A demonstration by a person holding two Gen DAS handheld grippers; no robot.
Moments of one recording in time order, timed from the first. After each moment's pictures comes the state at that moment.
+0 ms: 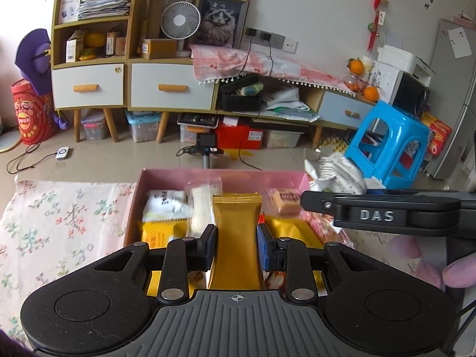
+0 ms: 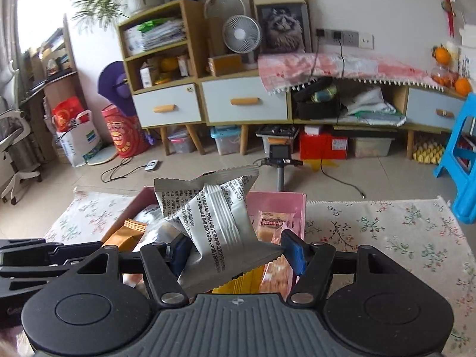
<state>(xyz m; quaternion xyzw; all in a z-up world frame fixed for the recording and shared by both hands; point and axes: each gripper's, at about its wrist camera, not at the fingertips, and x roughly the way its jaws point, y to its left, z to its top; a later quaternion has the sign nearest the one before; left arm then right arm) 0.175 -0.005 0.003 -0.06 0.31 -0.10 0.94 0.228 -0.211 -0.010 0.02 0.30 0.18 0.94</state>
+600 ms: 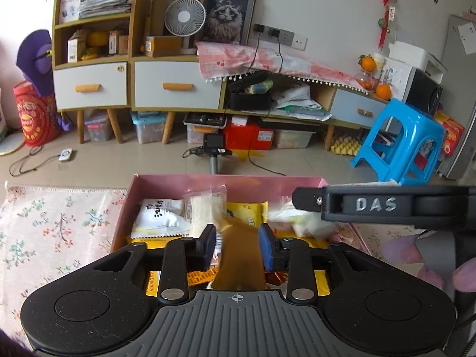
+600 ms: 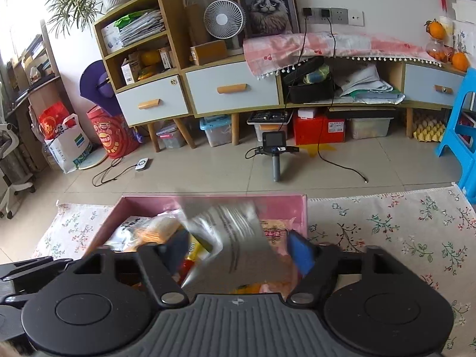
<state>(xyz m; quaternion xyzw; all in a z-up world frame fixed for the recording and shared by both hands) 0.204 -0.017 -0.011 -0.05 0.31 -0.08 0.94 0.264 -0.209 -0.017 0.05 0.33 0.17 0.93</state>
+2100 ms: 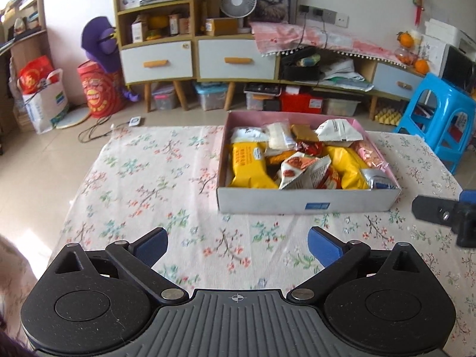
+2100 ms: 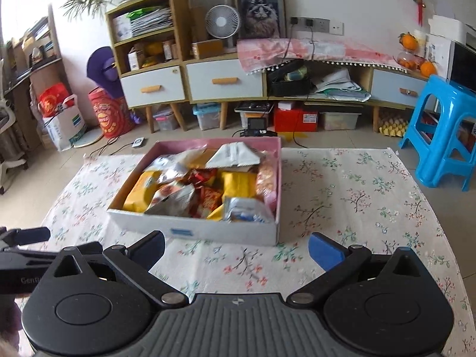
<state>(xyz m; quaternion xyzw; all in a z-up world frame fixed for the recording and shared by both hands) 0.058 0.020 0.013 -0.02 0.38 0.03 0.93 0.101 -0.216 0.009 0.00 0.34 0.12 0.93</state>
